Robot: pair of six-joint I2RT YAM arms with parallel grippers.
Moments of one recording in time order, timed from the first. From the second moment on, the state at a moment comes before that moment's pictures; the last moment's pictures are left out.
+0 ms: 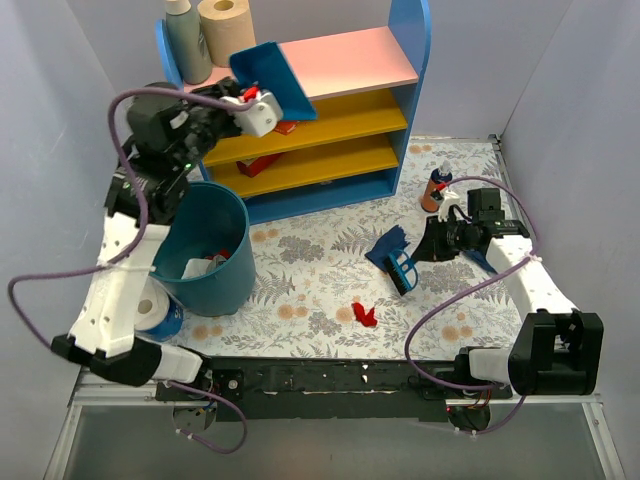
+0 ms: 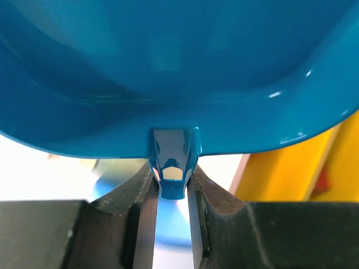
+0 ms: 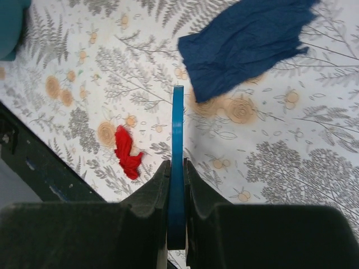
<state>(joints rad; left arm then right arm) -0.33 1.33 1.89 -0.56 0.08 1.11 0.04 1.27 0.91 -0.66 -0.64 -0.07</state>
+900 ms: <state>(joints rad) -0.73 1.69 1.98 -1.05 -0.12 0.30 0.34 1.35 0.89 -0.70 -0.78 -0.14</state>
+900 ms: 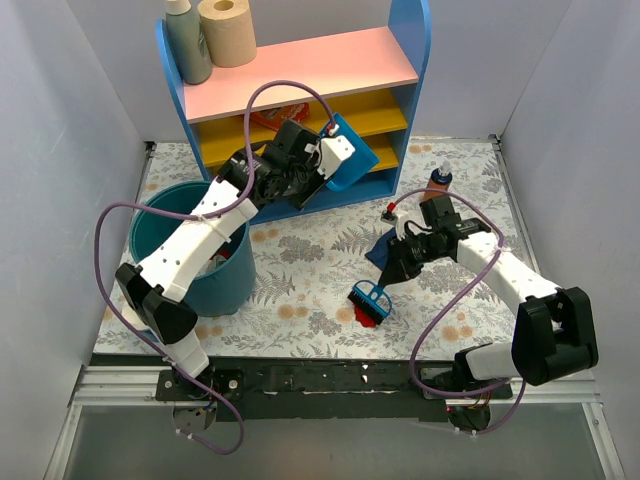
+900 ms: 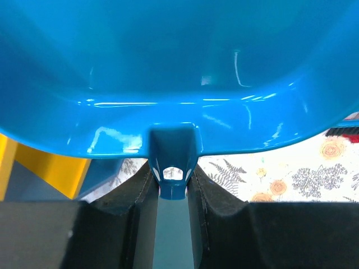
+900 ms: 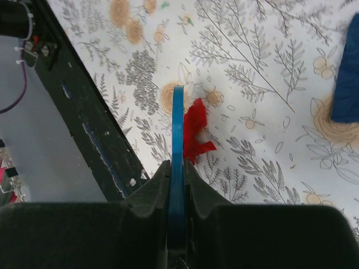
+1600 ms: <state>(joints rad) -0.73 1.71 1.84 -1.07 -0.16 0.26 0.19 1.43 0.89 -0.65 -0.73 -0.05</state>
